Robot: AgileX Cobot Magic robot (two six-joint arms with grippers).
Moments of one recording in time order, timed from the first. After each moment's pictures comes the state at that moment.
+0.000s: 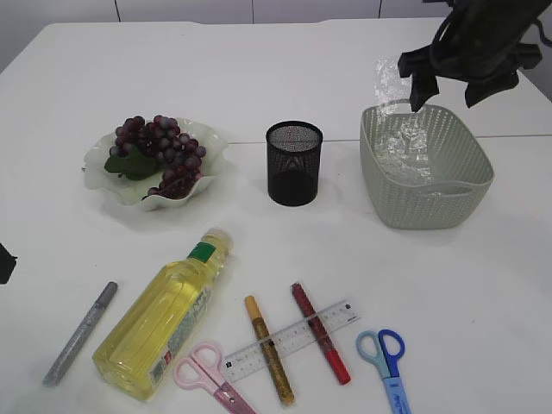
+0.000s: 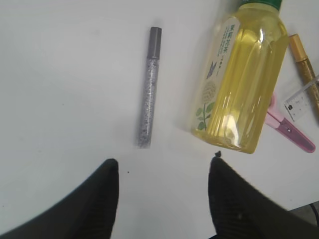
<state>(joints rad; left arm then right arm) -0.09 1.29 -0.86 -0.30 0.95 0.11 0.15 1.94 -1.74 -0.12 0.94 0.17</state>
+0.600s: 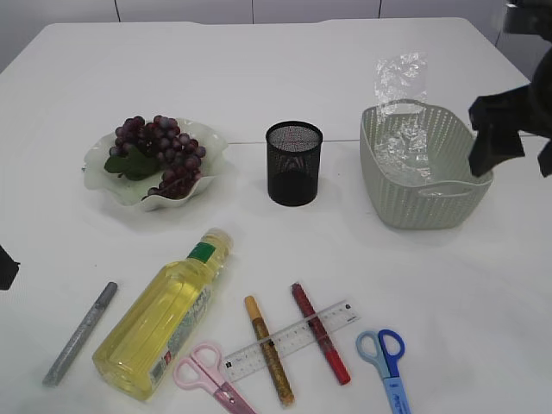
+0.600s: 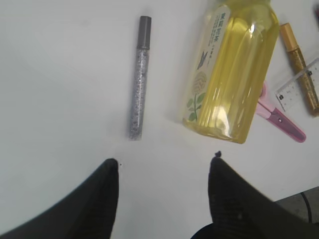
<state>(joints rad) -0.09 1.29 -0.86 -0.33 0.98 0.13 0.15 1.48 -1.21 -0.02 0.96 0.17</state>
